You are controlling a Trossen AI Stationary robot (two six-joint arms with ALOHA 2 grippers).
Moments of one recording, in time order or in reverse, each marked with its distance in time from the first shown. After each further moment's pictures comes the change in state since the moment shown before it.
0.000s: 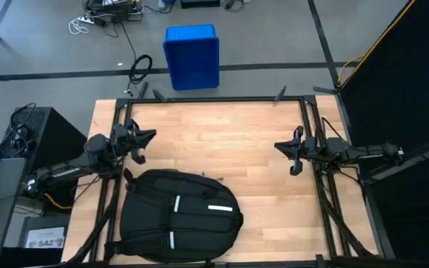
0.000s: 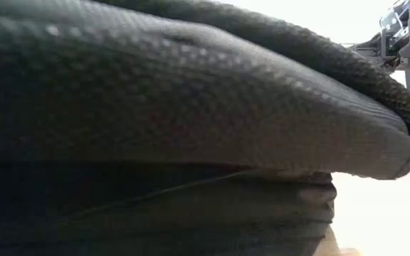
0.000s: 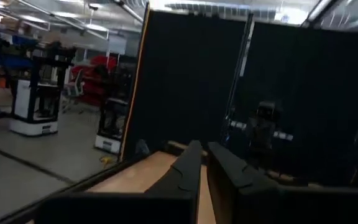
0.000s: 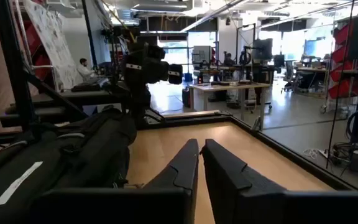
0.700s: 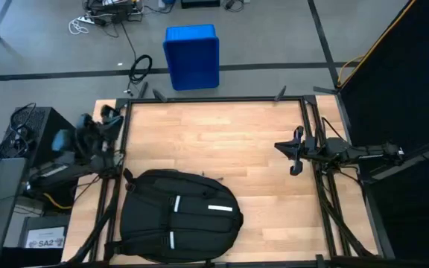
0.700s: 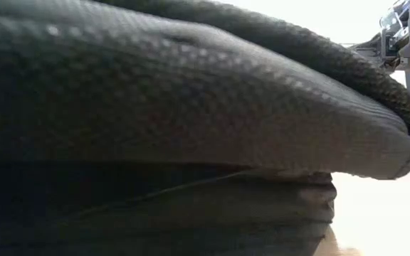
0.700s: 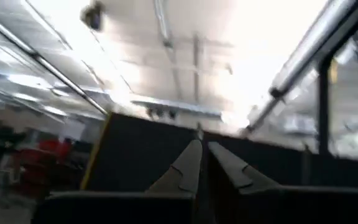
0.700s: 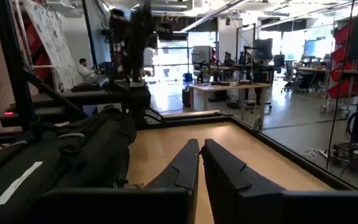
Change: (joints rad) left arm -0.005 0.064 0.342 0.100 0.099 -0.081; right arm 0.000 0.000 0.000 0.000 0.000 0.000
